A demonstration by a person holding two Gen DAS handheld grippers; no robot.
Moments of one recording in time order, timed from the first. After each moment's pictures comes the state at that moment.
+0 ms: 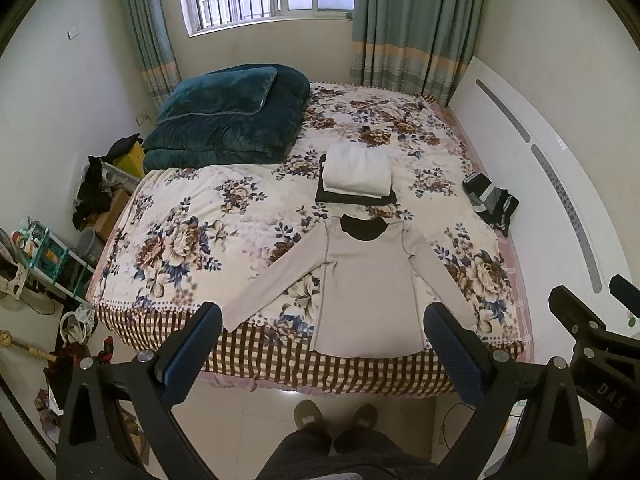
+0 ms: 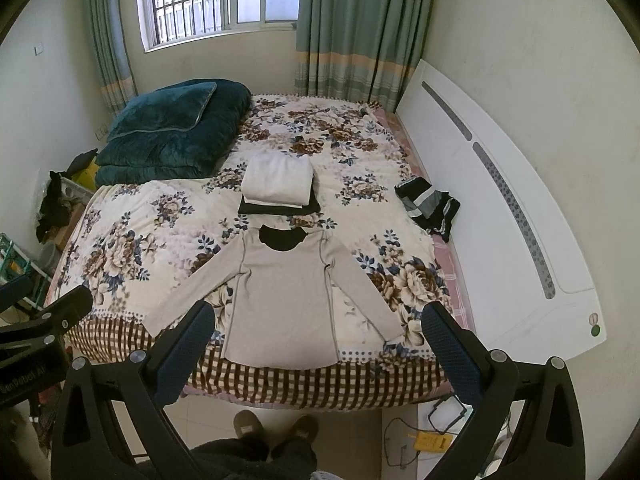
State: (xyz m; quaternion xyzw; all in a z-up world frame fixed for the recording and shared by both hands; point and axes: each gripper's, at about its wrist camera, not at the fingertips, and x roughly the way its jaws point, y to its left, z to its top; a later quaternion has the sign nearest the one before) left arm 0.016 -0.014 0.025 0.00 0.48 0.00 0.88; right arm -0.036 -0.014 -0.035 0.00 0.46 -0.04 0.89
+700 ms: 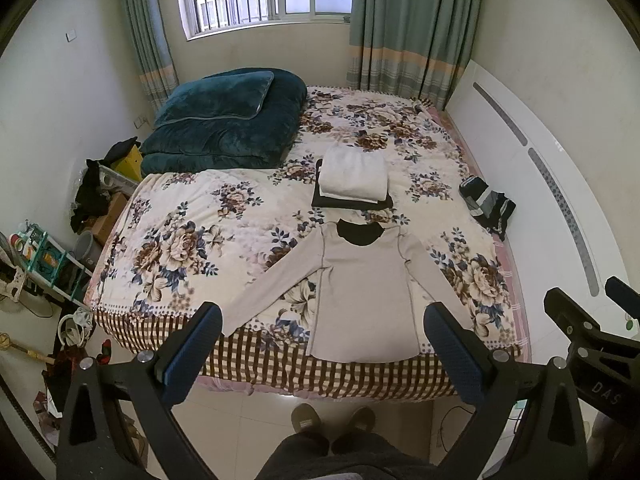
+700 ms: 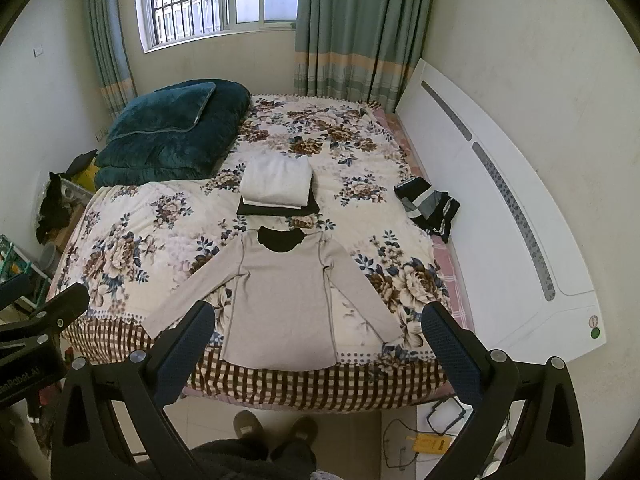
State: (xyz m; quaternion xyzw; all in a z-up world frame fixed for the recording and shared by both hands) left arm 0.021 -0.021 0.030 -0.01 0.48 -0.01 0.88; right arm -0.026 -0.013 -0.021 0.00 0.46 -0.04 0.89
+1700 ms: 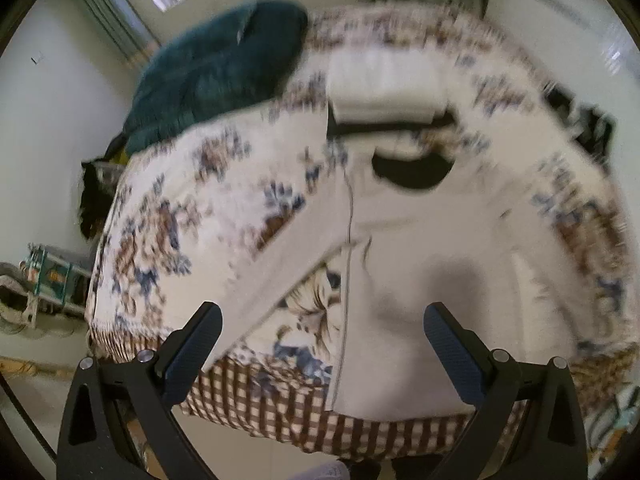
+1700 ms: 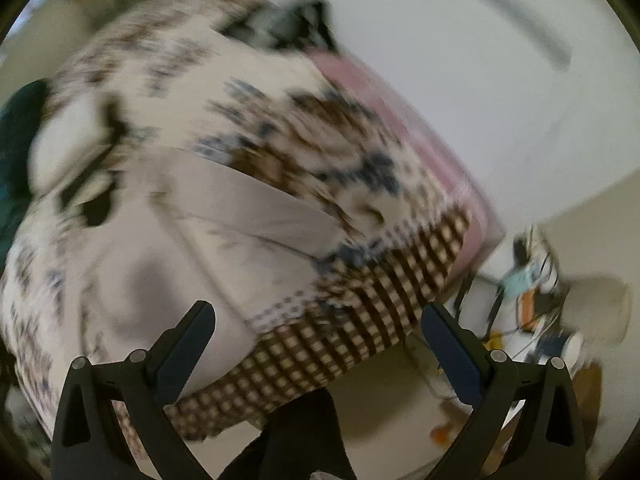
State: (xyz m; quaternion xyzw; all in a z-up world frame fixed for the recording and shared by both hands) left arm 0.200 -0.082 -0.330 0.11 0.55 0.07 0.82; right arm 0.077 -0.281 -0.441 0.23 0.61 -0.27 0.70
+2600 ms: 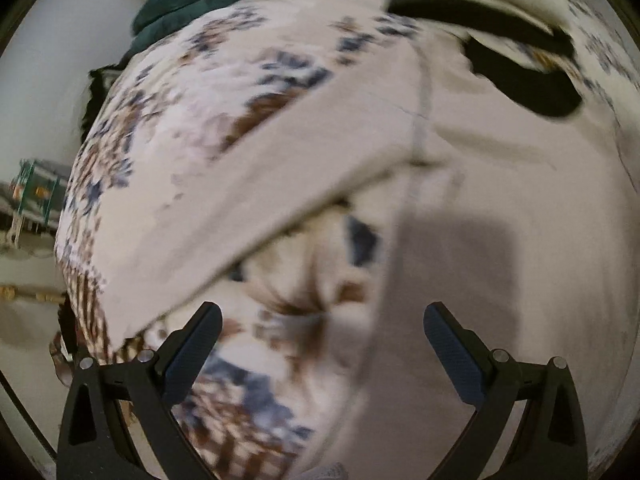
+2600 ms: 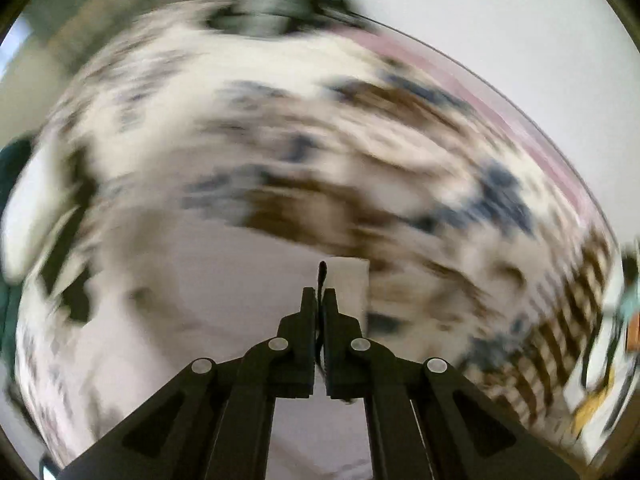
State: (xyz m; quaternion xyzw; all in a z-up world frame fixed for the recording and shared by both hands) left arm 0.258 -0.022 -0.523 0.03 0.61 0.17 0.77; right arm 0.224 -0.256 -0.605 0.28 0.55 -0.24 0.75
